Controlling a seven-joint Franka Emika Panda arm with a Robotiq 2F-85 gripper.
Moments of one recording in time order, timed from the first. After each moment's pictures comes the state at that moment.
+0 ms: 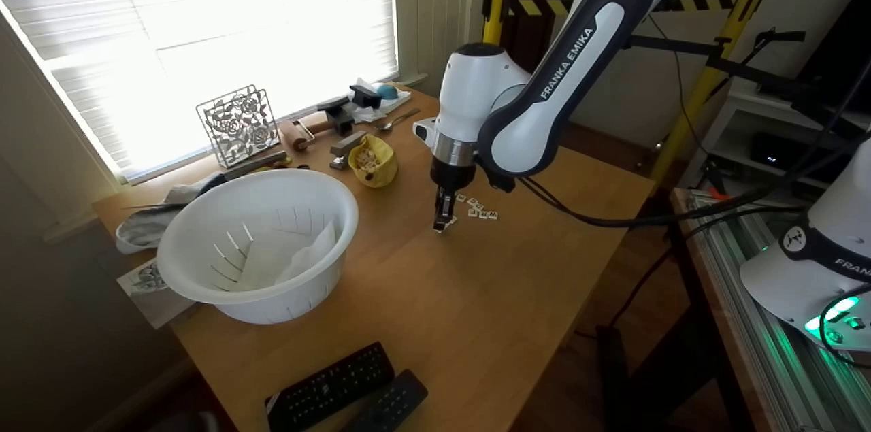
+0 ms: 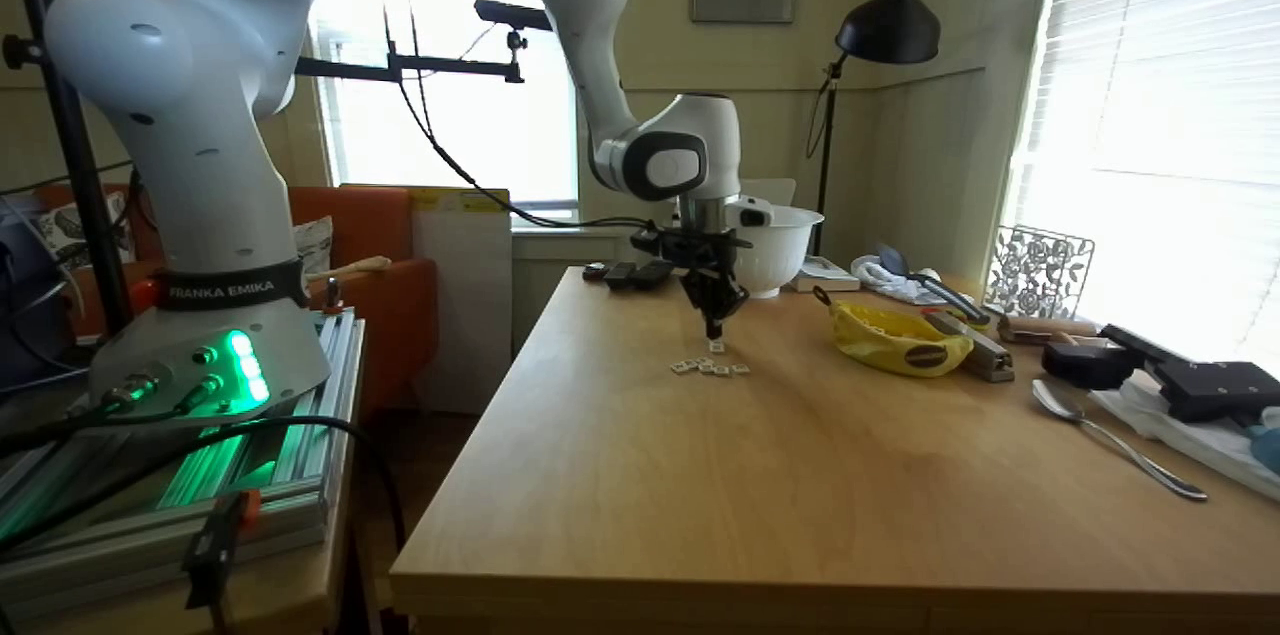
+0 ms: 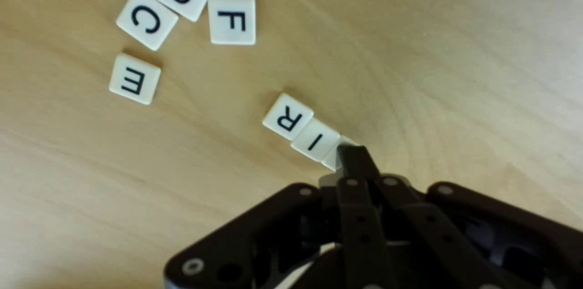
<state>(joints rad) -0.19 0.56 0.12 -2.17 -0.06 2.87 -0.22</state>
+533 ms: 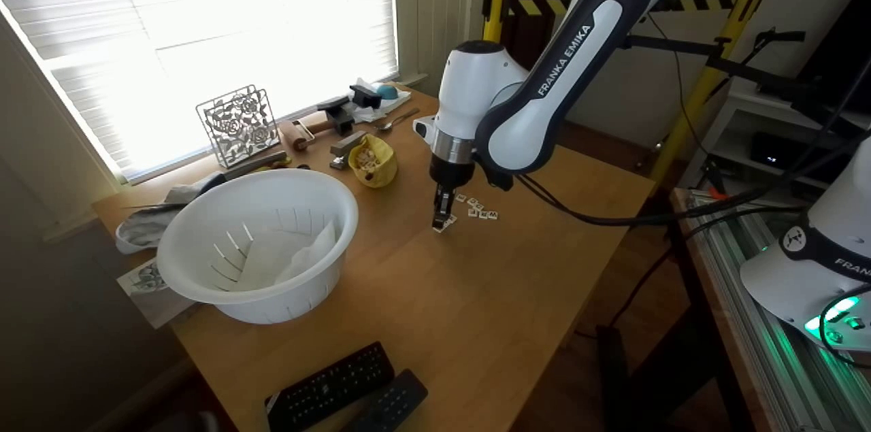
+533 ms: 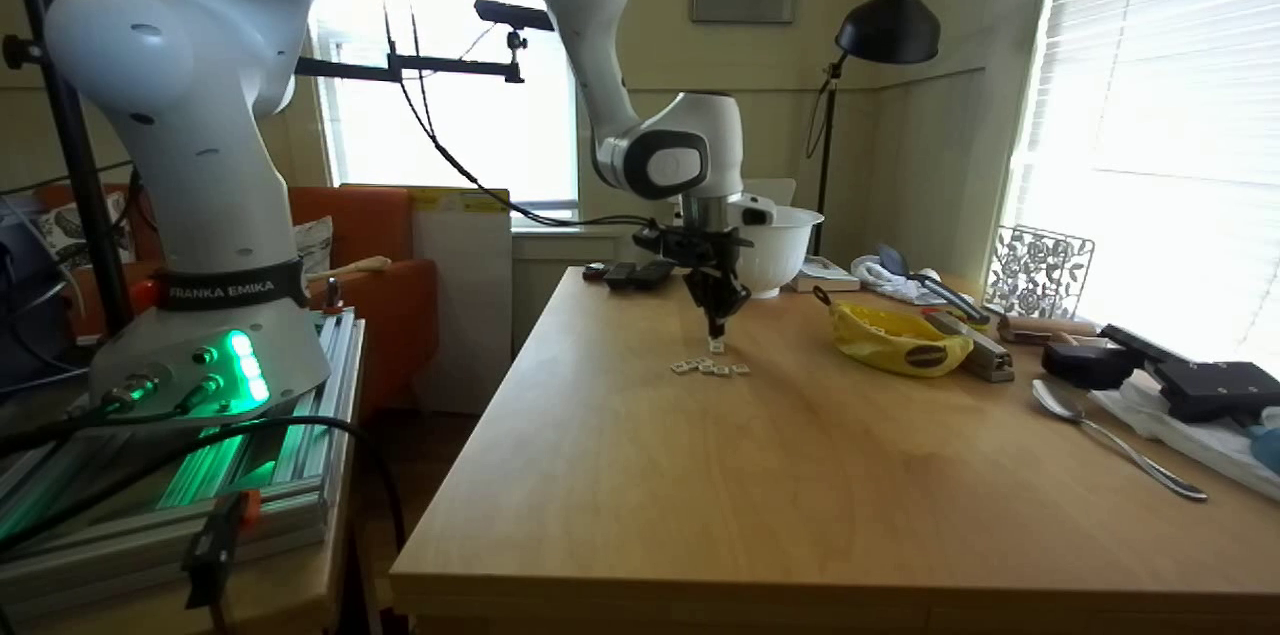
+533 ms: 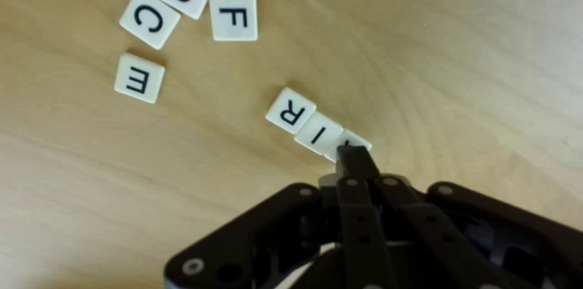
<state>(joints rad) -0.19 0.56 0.12 -2.16 -0.04 2.87 -0.21</state>
